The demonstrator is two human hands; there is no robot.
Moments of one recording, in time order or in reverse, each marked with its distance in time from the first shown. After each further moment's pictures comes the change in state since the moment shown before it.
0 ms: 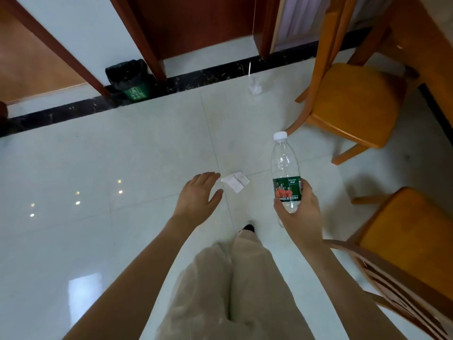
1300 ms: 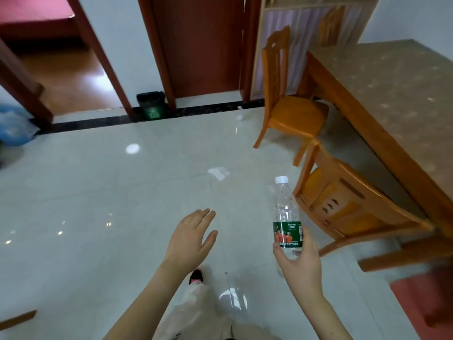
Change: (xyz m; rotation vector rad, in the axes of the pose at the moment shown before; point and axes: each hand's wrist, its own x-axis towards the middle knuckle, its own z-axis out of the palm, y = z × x) left_hand -0.597 0.218 0.106 -0.009 0.198 0.052; right_hand -0.564 0.205 -0.201 0.183 0.110 -0.087
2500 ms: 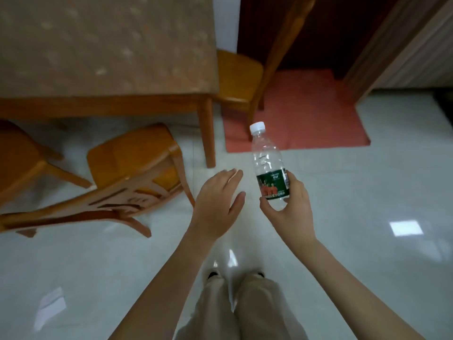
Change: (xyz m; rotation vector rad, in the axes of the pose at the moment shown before) left_hand 0.116 0.395 0.247 -0.205 -0.636 1.333; right_hand -0.041 0.165 -0.195 -0.129 1.070 0.639
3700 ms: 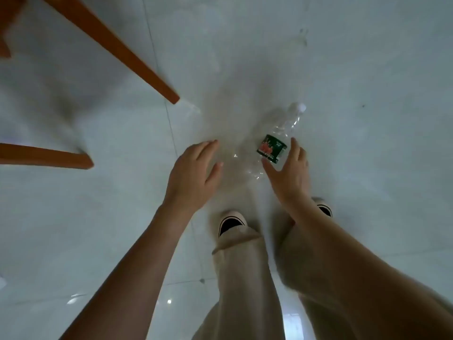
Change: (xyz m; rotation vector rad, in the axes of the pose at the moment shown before) left_hand -0.135 -0.403 0.542 0.019 -0.401 -0.185; right_hand -0.086 0.556 0.493 -0.277 -0.295 0.553
